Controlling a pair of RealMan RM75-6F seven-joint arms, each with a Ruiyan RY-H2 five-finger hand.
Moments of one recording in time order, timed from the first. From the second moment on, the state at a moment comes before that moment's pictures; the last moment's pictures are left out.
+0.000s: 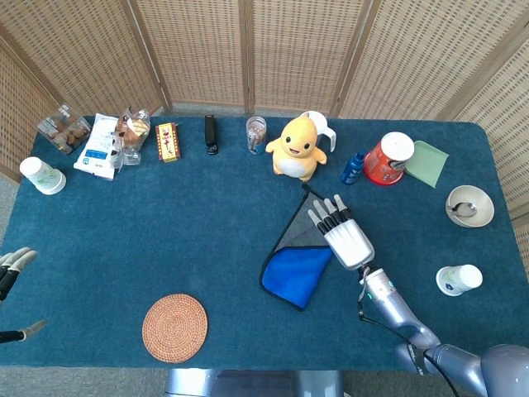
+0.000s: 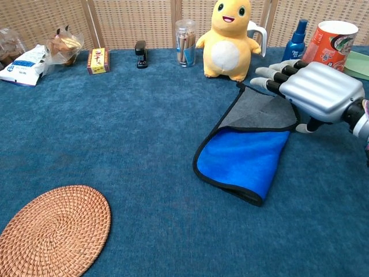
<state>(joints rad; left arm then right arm) -0.02 -0.75 0.09 -1.91 1.59 1.43 -0.19 0.61 -1.71 0.08 -1.04 -1.55 1.19 -0.49</state>
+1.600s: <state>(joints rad) -0.03 -0.75 0.09 -1.91 1.58 1.42 -0.21 0.65 -1.82 0.11 -0.95 -1.55 1.21 -0.48</state>
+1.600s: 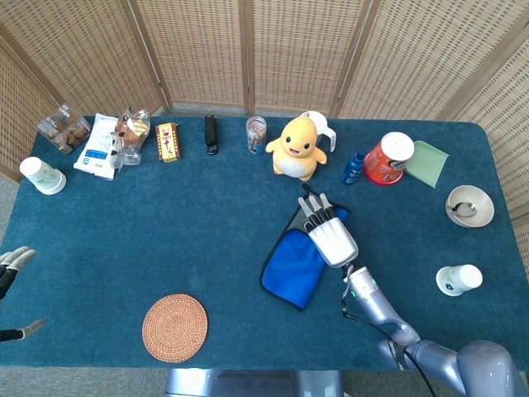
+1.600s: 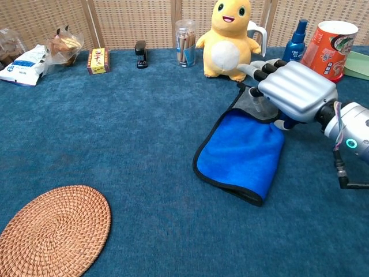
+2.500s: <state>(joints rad) -0.03 -0.75 0.08 -1.90 1.57 1.41 -0.21 0.68 -1.81 0.16 -0.99 -1.49 1.19 -0.53</state>
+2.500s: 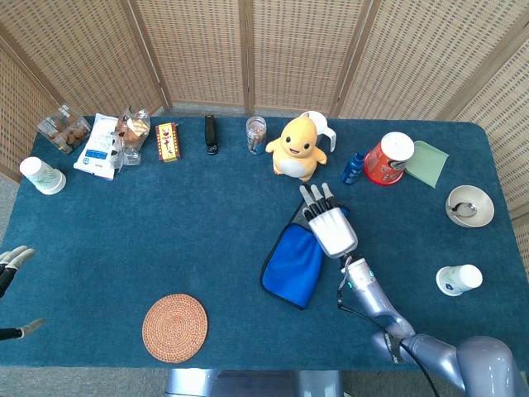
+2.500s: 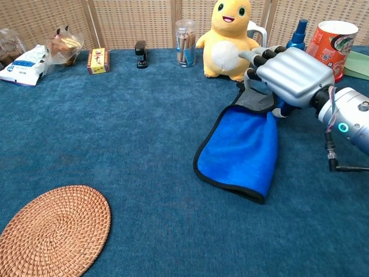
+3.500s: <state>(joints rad) -0.03 -0.75 0.09 -1.91 1.58 1.41 -0.20 0.65 -1.61 0.10 -1.20 -1.45 1.10 -0.65</state>
